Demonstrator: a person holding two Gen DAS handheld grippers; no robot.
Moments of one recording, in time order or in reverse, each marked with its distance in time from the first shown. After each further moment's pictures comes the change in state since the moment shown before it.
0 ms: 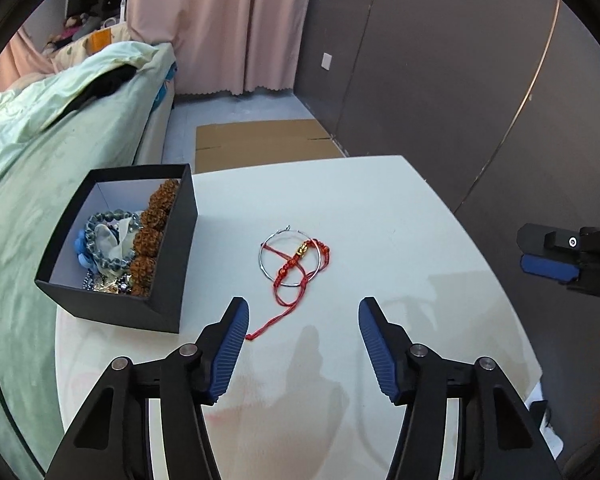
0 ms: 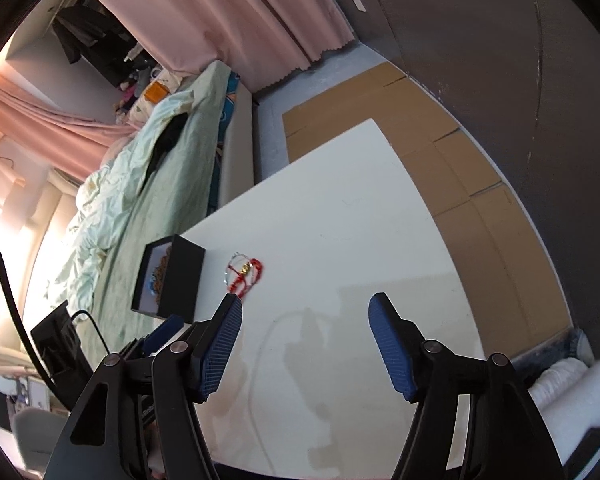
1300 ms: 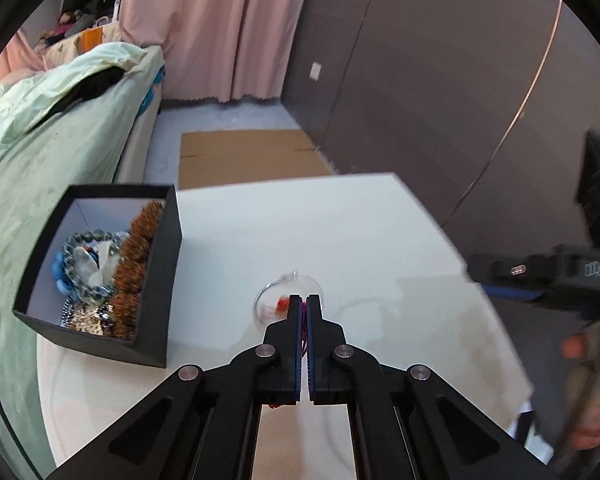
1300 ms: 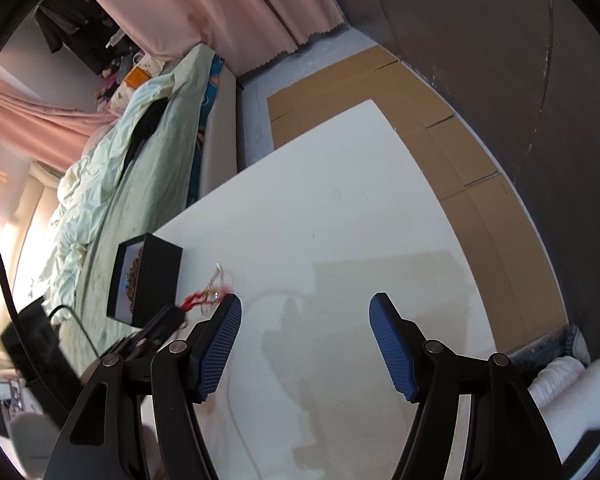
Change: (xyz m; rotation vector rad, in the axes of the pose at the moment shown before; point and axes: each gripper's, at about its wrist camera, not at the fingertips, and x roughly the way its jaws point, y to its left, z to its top) left arm -0.006 0.009 0.012 -0.029 -0.050 -0.102; right arm 0.024 0.001 0.013 0.004 0.033 -0.044
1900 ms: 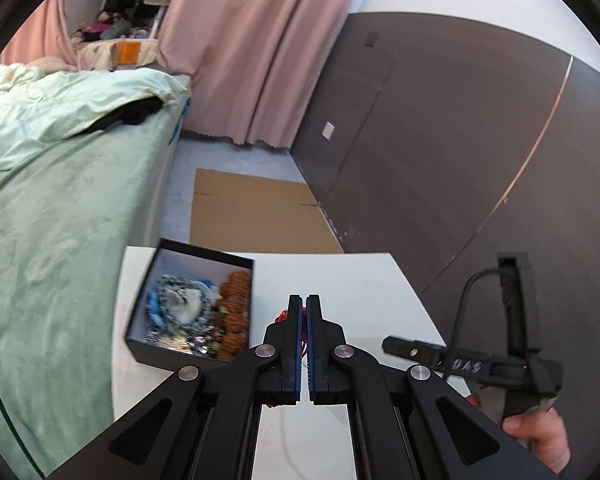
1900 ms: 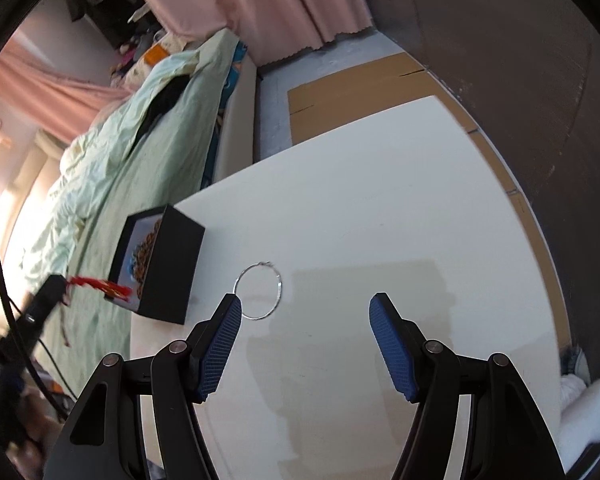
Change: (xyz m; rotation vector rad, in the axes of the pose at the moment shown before) left arm -0.086 0.057 0.024 -0.129 -0.170 -0.040; right arm 0.042 0.059 -0.015 -0.132 0.028 -0.031
